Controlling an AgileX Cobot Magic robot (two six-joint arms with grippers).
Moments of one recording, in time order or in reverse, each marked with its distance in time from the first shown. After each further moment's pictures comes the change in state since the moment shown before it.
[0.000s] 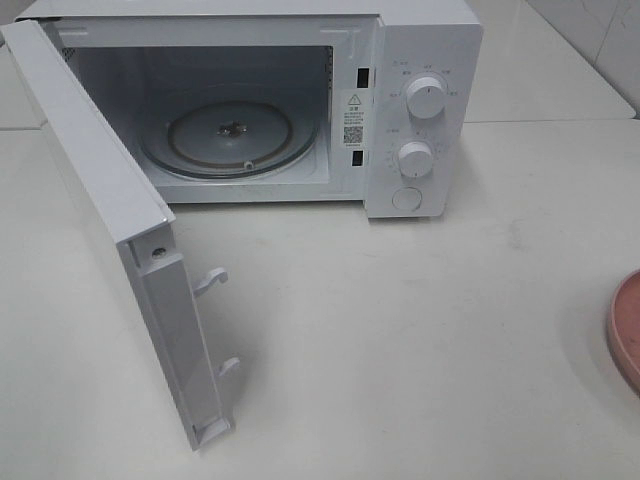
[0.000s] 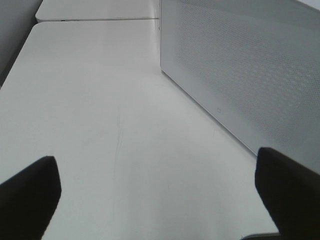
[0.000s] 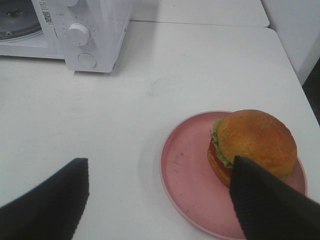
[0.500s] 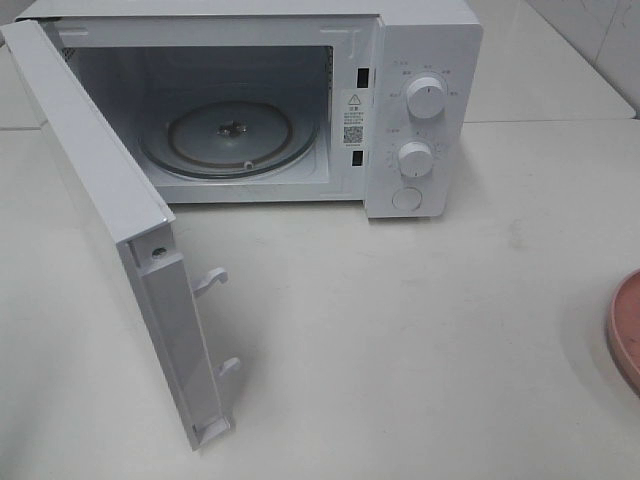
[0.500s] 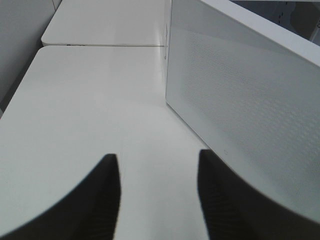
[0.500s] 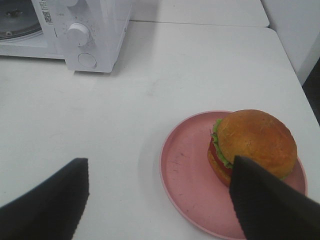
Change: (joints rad) left arm 0.000 0.237 -0.002 -0.017 -0.267 0.000; right arm 0.000 0.000 0.000 0.000 0.000 0.000
